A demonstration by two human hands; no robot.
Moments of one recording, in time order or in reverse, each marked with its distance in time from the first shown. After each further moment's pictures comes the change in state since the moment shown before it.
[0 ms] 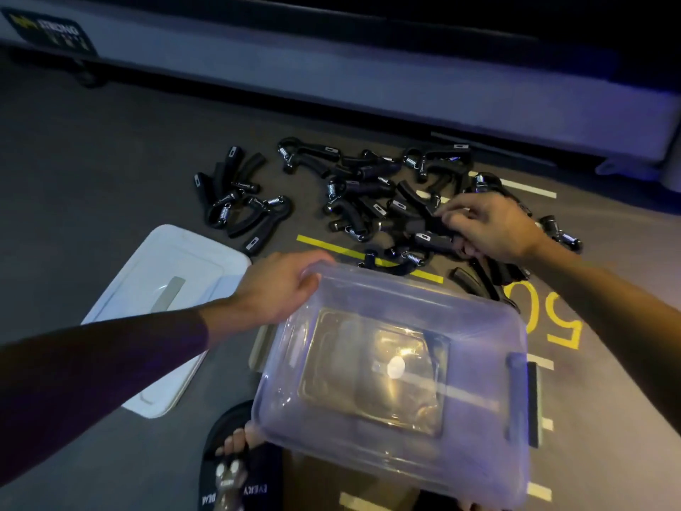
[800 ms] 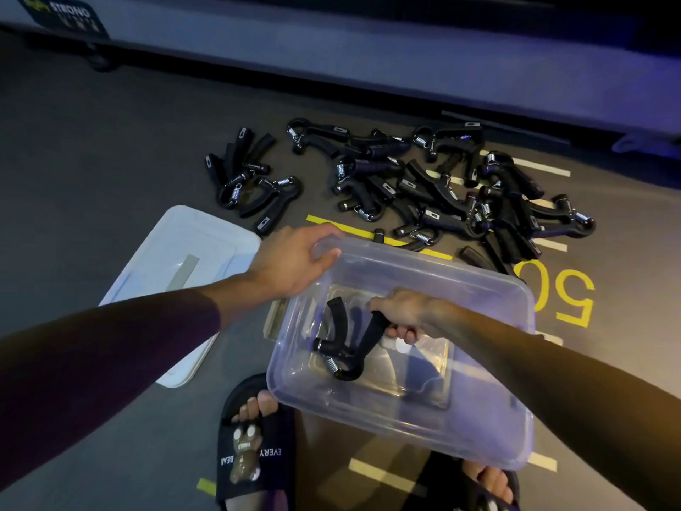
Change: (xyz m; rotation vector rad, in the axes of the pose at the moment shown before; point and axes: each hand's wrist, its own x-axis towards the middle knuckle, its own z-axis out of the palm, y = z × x) left_hand -0.001 0.002 0.005 -0.008 0.081 0.034; right_hand -0.061 -0.028 0.157 0.209 -0.597 0.657
